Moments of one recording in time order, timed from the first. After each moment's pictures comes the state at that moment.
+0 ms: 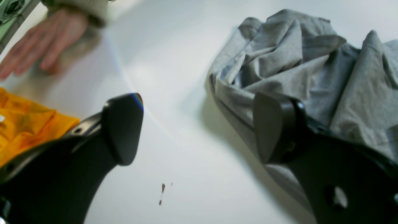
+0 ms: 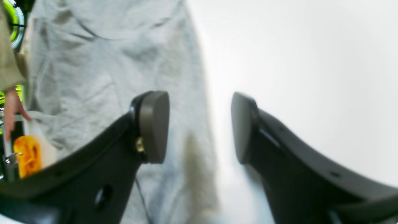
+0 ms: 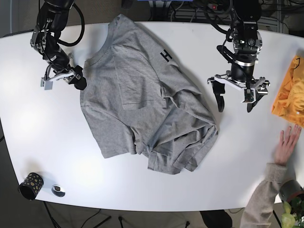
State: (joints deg) left arm 18.9 -3.5 -7.1 110.5 -2.6 -1.5 17.1; right arm -11.5 12.1 28.5 83.0 51.4 16.4 -46.3
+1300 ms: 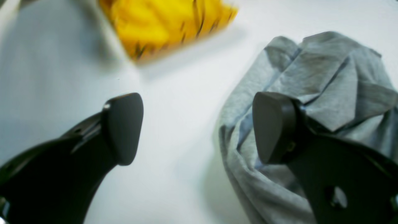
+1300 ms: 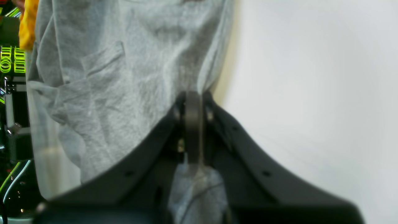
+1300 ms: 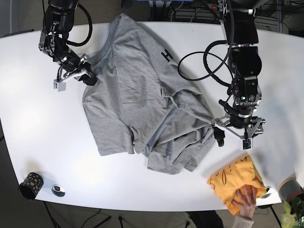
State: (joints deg) left arm -11.3 -3.2 -4.7 83.5 -2.6 -0.9 28.4; right arm -11.3 11.9 22.4 82.5 51.0 16.5 -46.6
